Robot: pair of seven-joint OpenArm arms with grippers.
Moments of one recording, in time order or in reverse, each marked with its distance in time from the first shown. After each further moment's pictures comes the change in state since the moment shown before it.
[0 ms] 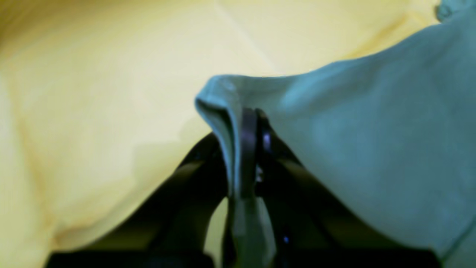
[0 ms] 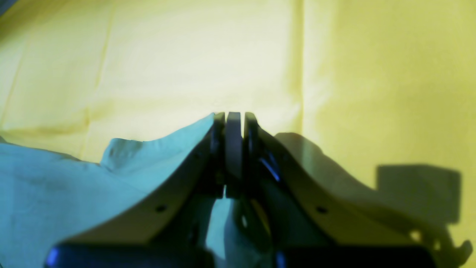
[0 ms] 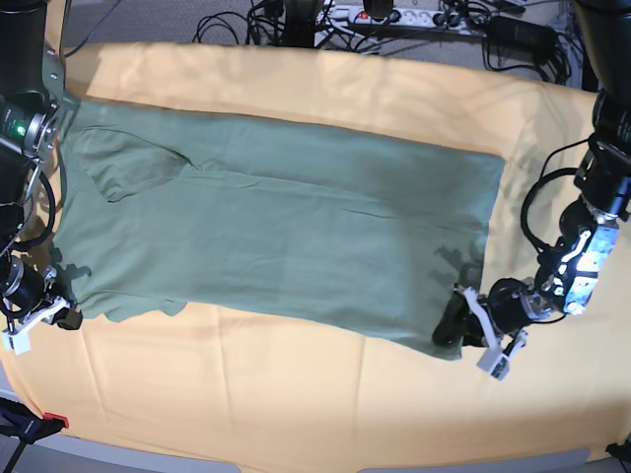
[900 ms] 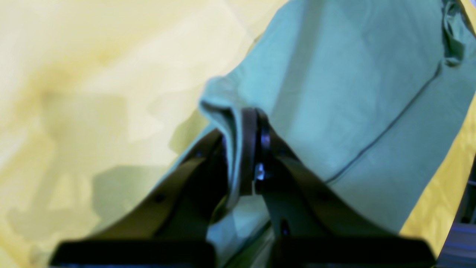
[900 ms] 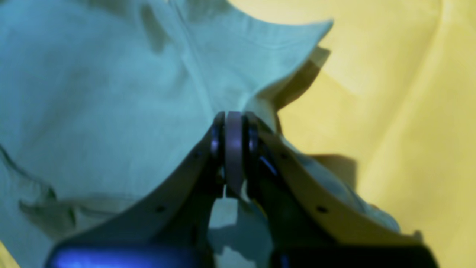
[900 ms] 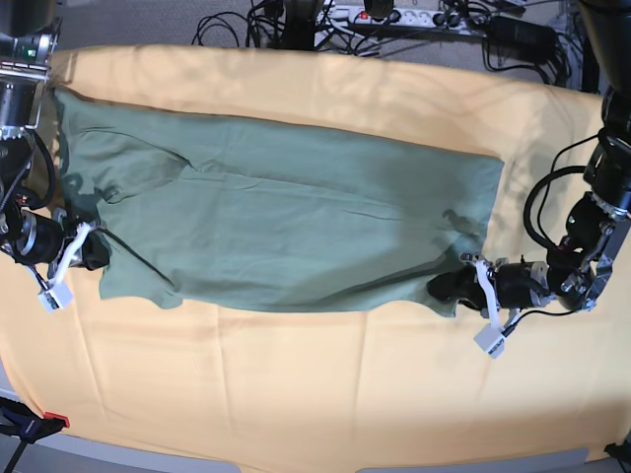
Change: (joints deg) left arm 0.4 -3.9 0.0 4.1 -19.5 -7.0 26.6; right arm -22.9 3.9 -8.6 37.4 13.6 0.0 -19.0
